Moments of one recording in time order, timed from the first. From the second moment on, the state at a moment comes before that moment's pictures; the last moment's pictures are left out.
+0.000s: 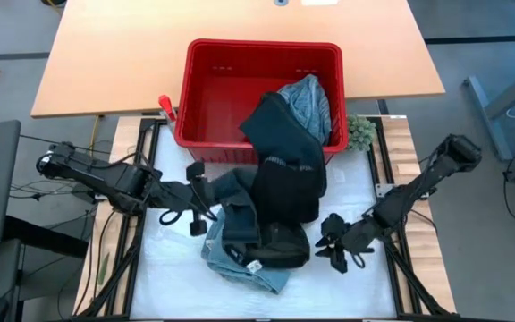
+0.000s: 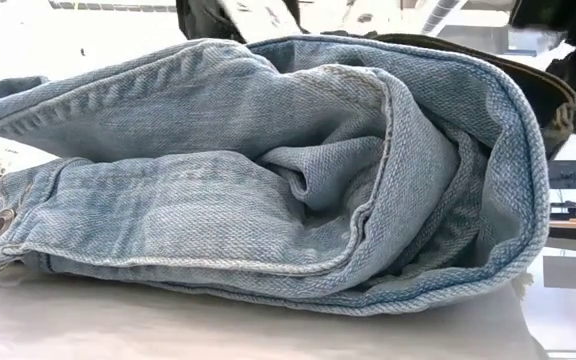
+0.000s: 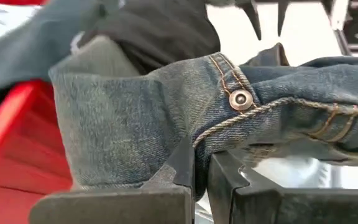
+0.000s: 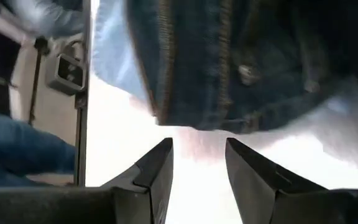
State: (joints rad) left arm -0.33 1.23 1.26 -0.71 -0.40 -0.23; right arm 0.66 1.21 0.64 -0.20 0.24 0.86
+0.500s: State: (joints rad) left arm -0.36 1.23 1.26 -0.78 -0.28 -0.23; right arm 0.69 1.38 0.66 -0.15 0.37 0.39
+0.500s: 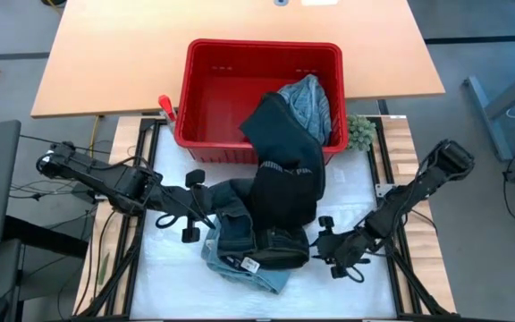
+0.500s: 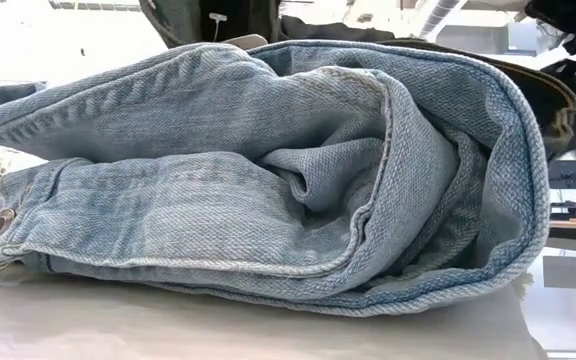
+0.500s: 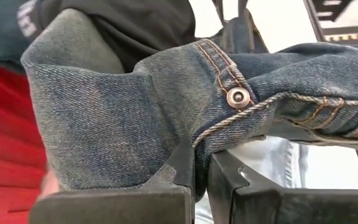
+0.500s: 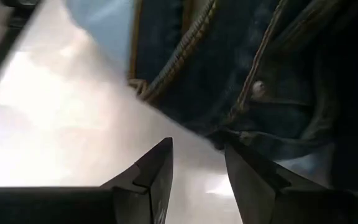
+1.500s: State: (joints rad) left arm -0.37 1.23 1.28 -0.45 -0.28 -0.05; right arm 0.65 1.37 0.95 -0.33 0.47 0.32
